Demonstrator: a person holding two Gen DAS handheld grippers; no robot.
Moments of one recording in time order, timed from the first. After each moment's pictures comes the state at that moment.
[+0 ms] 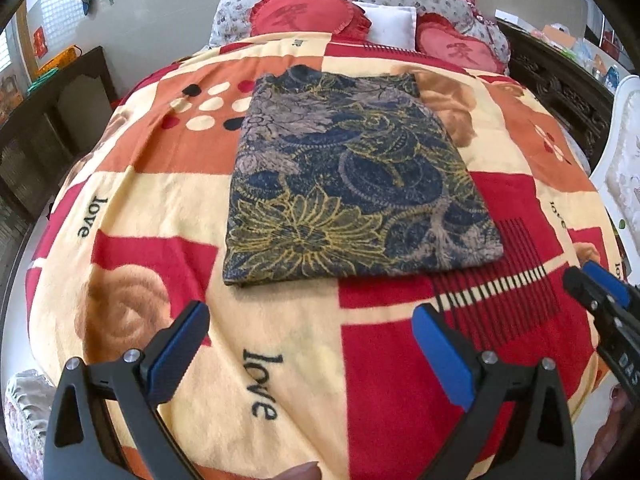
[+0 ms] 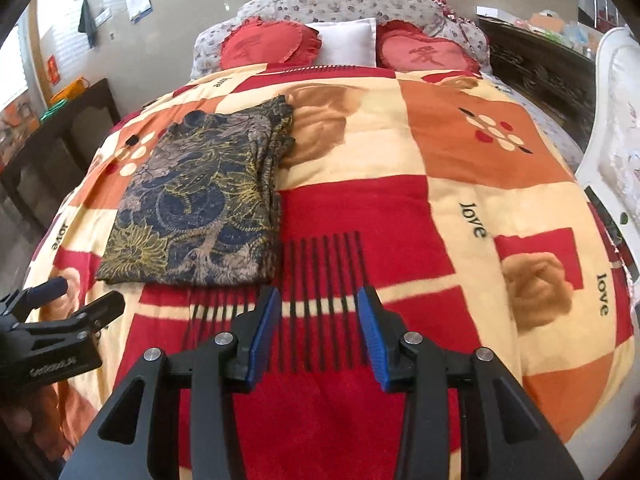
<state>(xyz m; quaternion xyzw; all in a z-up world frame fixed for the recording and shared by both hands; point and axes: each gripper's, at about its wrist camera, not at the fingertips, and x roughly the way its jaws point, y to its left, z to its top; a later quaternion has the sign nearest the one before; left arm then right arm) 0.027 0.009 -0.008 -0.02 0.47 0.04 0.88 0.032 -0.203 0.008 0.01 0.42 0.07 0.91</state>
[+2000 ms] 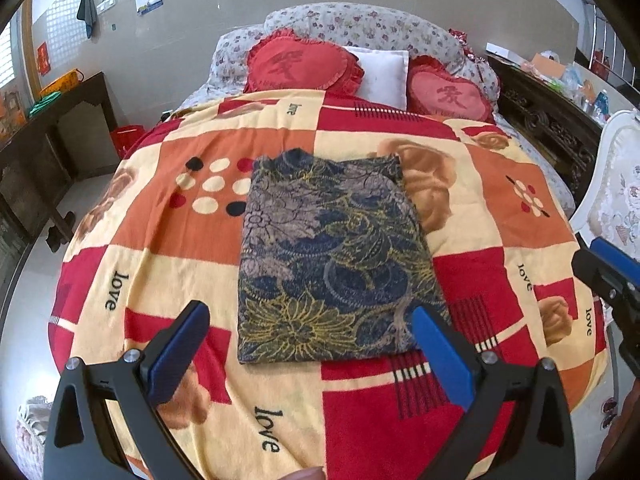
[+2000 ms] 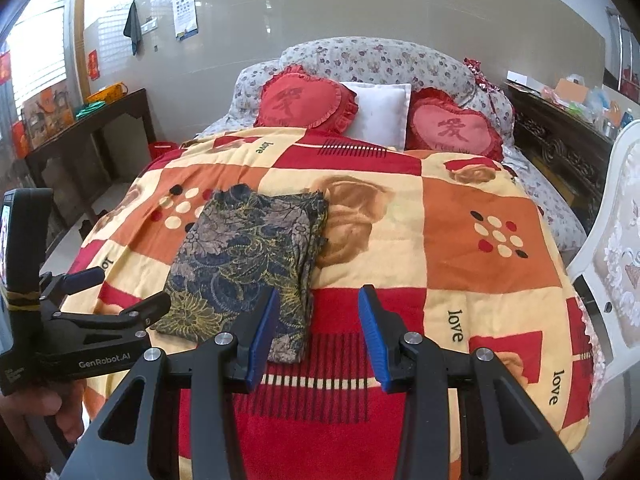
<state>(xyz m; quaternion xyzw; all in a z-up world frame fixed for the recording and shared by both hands) 0.049 0.005 0.083 -0.02 0.42 0.03 0.91 0.047 -0.187 0.120 -0.04 0.35 0.11 0.93</state>
